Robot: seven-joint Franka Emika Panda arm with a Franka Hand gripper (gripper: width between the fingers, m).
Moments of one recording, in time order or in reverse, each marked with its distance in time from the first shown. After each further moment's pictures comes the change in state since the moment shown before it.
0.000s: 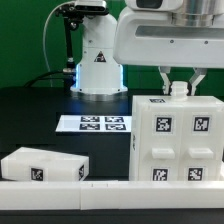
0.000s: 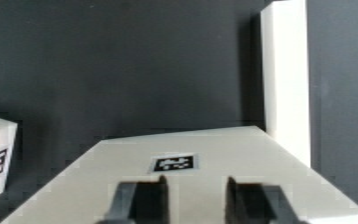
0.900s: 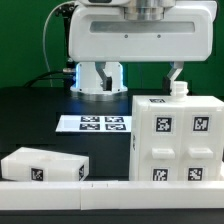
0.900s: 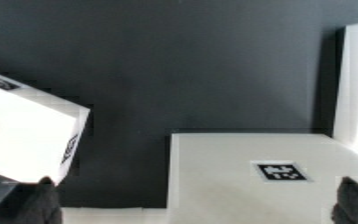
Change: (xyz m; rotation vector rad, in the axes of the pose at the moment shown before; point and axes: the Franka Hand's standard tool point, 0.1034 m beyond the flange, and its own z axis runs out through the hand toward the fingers) arm -0.004 0.060 -0.005 0.012 0.065 -0.105
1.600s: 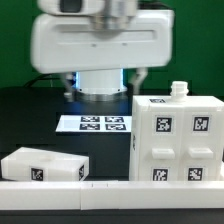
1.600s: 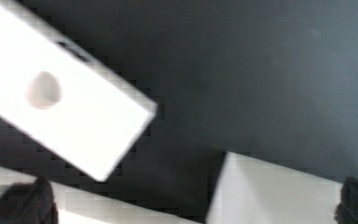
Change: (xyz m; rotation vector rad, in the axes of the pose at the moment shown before) arm -0.001 0.079 0.008 -0.027 0.044 -0.341
